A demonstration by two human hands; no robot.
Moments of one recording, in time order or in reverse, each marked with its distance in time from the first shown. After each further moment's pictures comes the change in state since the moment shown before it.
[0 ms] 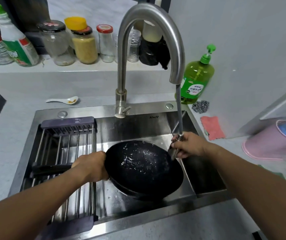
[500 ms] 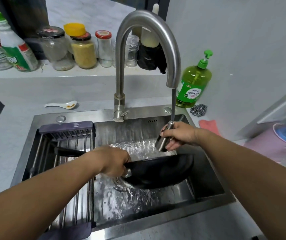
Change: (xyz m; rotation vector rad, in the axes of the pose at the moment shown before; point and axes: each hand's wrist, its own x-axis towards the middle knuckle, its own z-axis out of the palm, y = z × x) left_hand 0.002 0.051 -0.046 0.161 -0.164 0.416; right_hand 0.011 -0.060 -0.008 0.164 -0.108 0.046
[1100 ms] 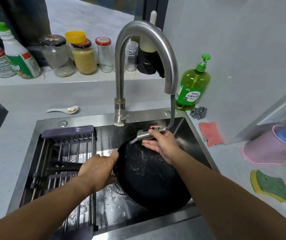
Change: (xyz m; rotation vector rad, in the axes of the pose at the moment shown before) left_hand -0.008 -0.029 0.056 0.148 0.519 -0.112; right_hand 0.001 0.003 0.075 0.773 0.108 -0.208
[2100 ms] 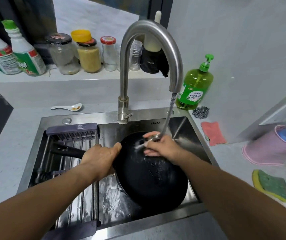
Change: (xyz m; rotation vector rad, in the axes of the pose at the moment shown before) left_hand 0.011 -0.010 -0.016 0.146 0.003 -0.029; right_hand -0.001 0.011 -0.009 -0.454 -0.197 -0.018
